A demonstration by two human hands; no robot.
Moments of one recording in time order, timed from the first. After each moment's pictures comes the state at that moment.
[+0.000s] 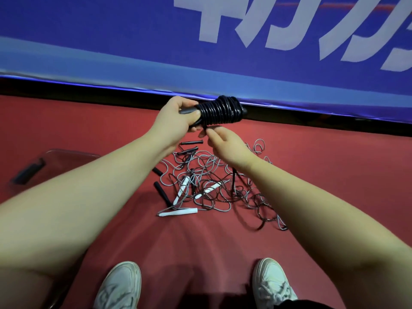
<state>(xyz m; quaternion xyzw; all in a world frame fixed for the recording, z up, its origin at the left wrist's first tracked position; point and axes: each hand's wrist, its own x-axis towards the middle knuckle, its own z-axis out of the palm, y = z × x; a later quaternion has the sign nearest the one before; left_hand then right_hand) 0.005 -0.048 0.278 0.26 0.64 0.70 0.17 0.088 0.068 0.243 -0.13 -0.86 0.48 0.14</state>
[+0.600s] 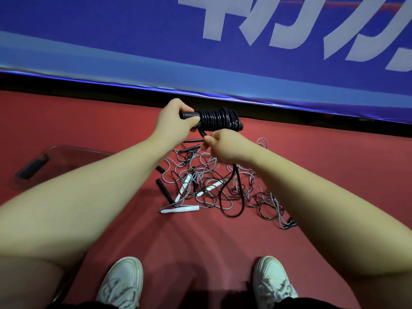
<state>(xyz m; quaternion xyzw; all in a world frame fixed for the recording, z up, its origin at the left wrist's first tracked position) -0.007 -0.054 0.259 0.29 0.76 0.58 0.04 0.097 0.042 0.277 -0.19 -0.93 0.30 -0.01</state>
